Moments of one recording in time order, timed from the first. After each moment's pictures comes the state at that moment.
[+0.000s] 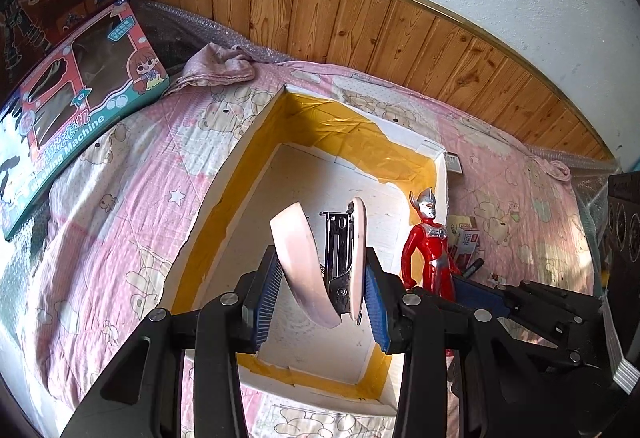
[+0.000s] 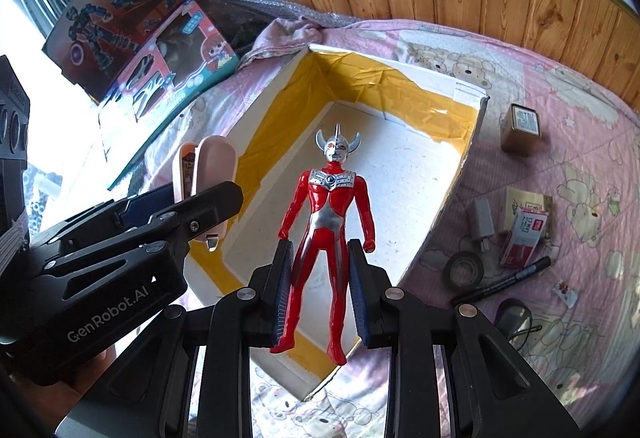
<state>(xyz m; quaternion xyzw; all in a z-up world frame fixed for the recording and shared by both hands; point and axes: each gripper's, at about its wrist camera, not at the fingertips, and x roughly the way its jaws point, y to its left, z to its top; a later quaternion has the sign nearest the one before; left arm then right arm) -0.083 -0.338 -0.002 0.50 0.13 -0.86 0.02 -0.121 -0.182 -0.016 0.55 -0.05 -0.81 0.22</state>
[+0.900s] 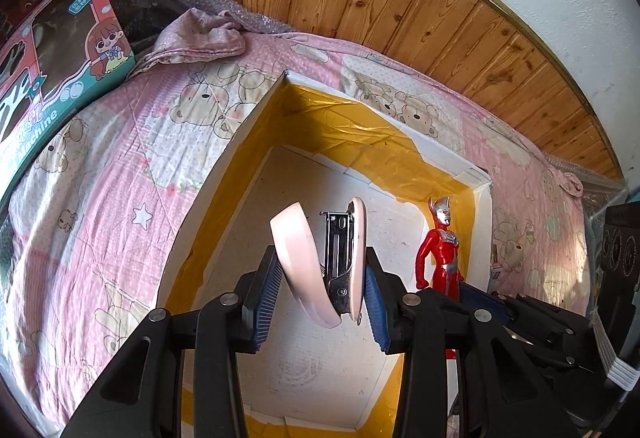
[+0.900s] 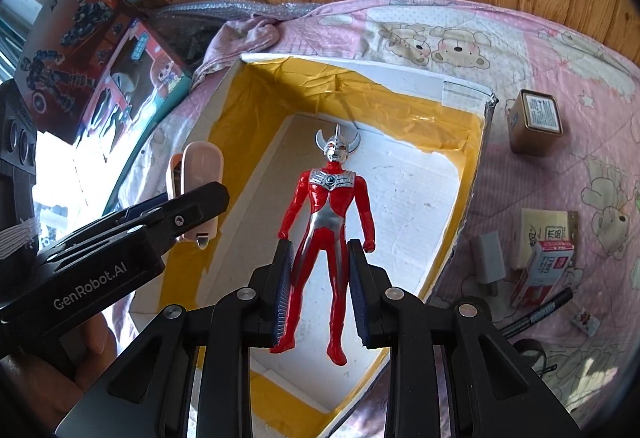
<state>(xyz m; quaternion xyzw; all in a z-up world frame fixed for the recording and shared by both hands) -0.174 -0.366 -0.054 0.55 0.16 -0.82 0.01 -0.205 -0.168 -0.068 0.58 -0.11 -0.78 0.19</state>
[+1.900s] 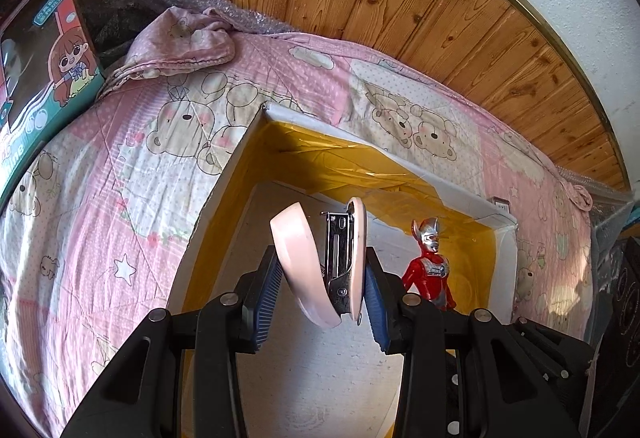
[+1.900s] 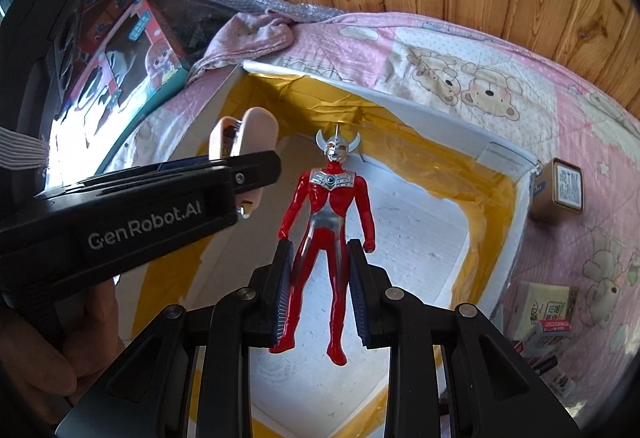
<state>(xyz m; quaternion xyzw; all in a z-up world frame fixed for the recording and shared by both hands) -0.237 -0.371 -0.079 0.57 0.17 -0.81 0.01 -0.240 -0.209 -0.082 0.57 -0.03 -0.80 0.20</state>
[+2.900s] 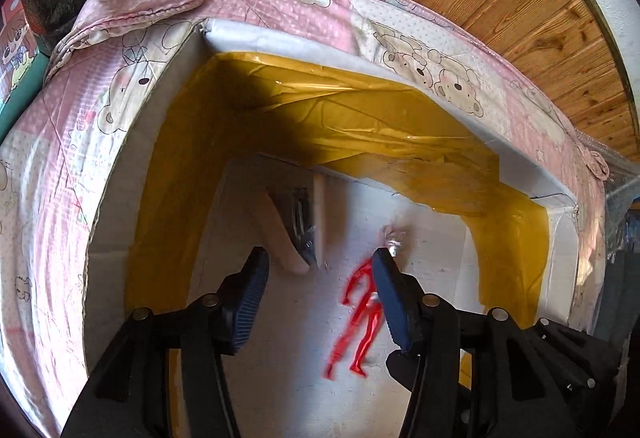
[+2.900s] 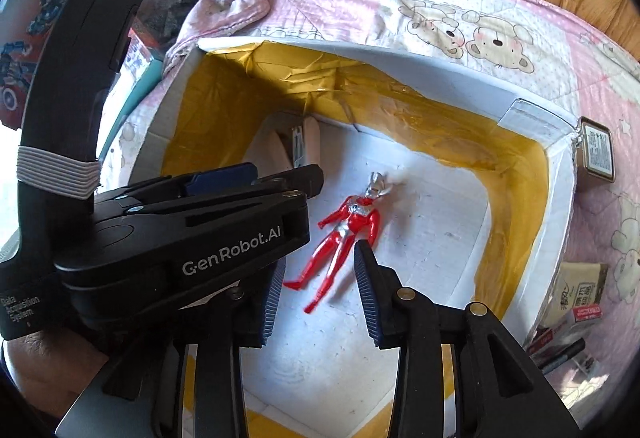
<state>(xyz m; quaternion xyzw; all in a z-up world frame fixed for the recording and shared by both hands) -0.261 -0.368 -0.134 0.63 0.16 -0.76 -0.01 -0.262 -0.201 -0.105 0.62 -0.08 -0.75 0.19</state>
